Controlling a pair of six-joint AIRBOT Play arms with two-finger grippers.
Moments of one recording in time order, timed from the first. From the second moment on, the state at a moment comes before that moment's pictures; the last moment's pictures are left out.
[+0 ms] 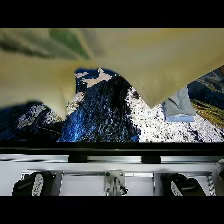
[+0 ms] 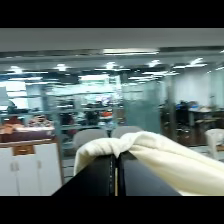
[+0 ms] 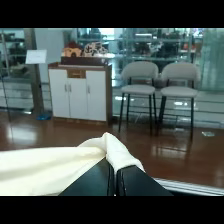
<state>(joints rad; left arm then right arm) 0.45 -0.45 1.61 0.75 -0.74 -1.11 0.09 -0.64 1.67 1.79 -0.87 -1.68</state>
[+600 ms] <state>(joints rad) 0.44 -0.65 1.46 0.96 -1.15 -1.24 0.09 -0.93 1.67 1.64 -1.45 -1.62</state>
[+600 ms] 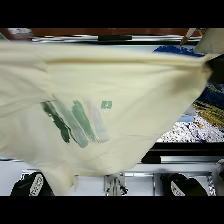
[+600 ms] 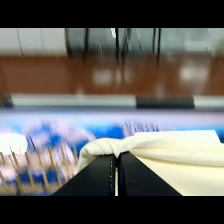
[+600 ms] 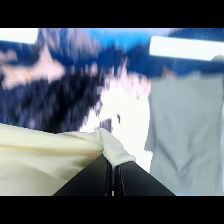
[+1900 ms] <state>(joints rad) 0.12 -1.58 1.18 0.91 -0.44 -1.38 0.09 -1.76 1.47 1.93 -0.55 -1.58</state>
